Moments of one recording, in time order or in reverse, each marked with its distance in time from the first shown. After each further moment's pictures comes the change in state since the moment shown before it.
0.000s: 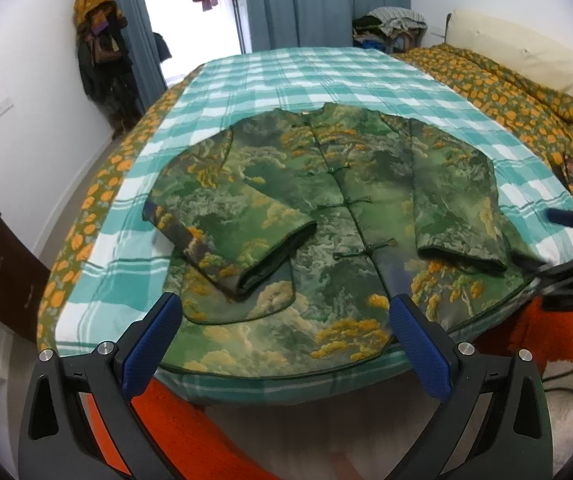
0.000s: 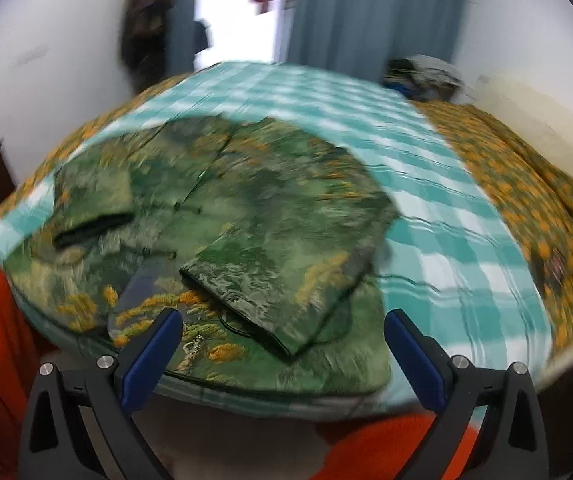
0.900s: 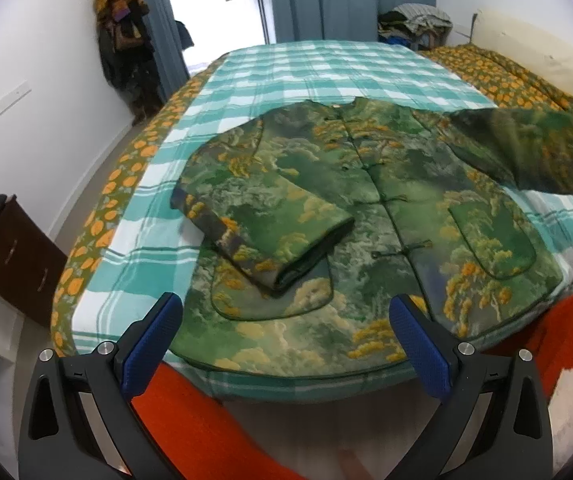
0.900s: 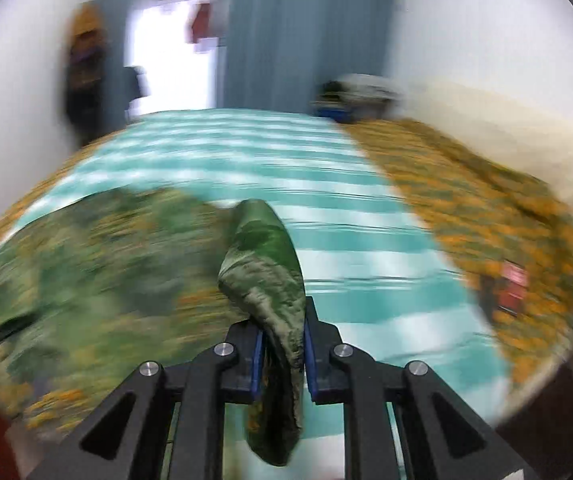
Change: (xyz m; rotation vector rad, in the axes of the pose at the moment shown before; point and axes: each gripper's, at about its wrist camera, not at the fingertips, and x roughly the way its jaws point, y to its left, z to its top) left arm 0.008 0.029 0.004 -0.048 0.023 0.069; right arm -0.056 -0.222 0.025 0.355 -0.157 -0.373
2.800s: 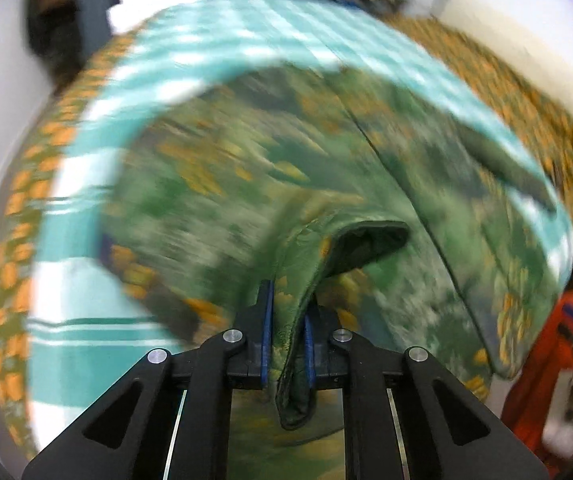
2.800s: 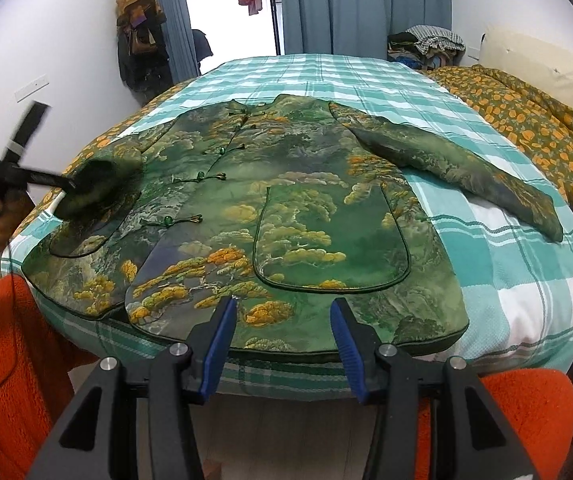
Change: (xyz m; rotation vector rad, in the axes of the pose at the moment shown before) left arm 0.140 0.110 0.086 0.002 0.143 -0.287; right arm -0.050 0.182 -0.168 -0.104 0.154 0.413
